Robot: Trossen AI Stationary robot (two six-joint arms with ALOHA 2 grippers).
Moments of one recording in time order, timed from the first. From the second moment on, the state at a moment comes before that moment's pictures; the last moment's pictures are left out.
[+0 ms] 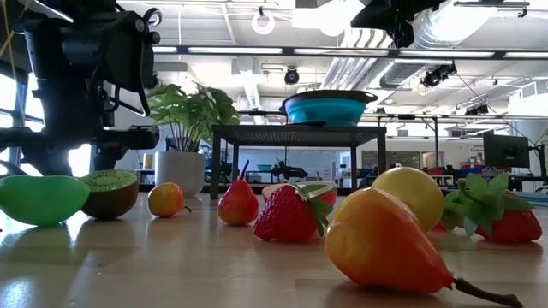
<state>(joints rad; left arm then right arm) -0.30 1.56 0.75 -0.81 -0.40 -2.18 -0.41 0.96 0.95 -0.24 -0.10 0.26</state>
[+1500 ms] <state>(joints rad) -0.30 1.43 0.80 -0.81 -0.32 -1.96 -0.41 0.96 0.95 -0.24 -0.10 0.26</state>
